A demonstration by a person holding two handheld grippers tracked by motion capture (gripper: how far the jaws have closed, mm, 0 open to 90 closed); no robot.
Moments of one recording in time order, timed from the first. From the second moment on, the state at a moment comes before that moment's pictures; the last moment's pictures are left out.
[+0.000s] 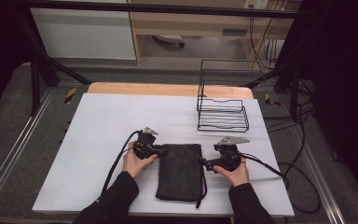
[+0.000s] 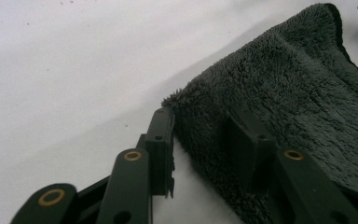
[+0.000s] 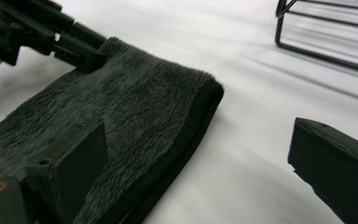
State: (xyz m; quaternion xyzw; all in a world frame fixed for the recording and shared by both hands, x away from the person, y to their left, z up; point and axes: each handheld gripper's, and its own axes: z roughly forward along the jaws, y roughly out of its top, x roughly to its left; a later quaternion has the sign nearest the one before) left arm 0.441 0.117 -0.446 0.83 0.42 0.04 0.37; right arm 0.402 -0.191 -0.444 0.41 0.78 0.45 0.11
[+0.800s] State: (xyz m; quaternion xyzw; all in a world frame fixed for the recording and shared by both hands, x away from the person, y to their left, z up) left arm 0.433 0.112 -0.447 0.82 0.42 0.05 0.38; right arm 0.424 -0.166 -0.455 0.45 0.79 0.41 0.08
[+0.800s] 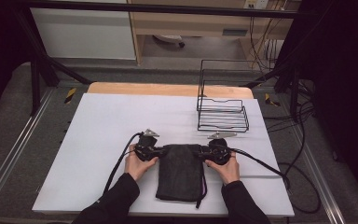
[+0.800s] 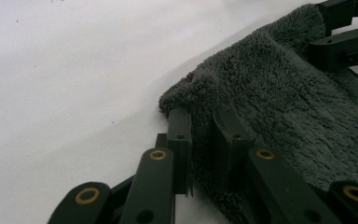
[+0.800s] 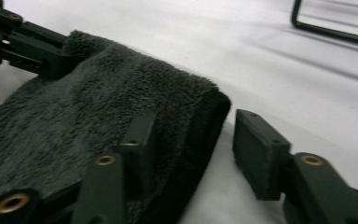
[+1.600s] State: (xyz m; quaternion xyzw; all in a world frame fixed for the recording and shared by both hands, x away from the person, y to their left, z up) left arm 0.428 0.118 -0.438 0.82 0.40 0.06 0.41; right arm 0.424 -0.169 -0.445 0.47 0.77 0.43 0.03
